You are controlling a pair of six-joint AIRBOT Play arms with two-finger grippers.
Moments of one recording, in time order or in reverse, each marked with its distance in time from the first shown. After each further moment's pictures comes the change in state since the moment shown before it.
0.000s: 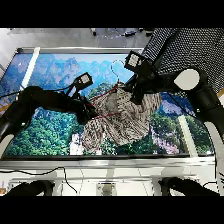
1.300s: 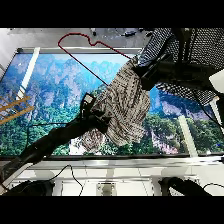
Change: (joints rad) left arm -0.339 0.050 -0.469 -0.174 -0.984 -0.118; right arm -0.081 0.143 0.008 0.203 -0.102 0.353
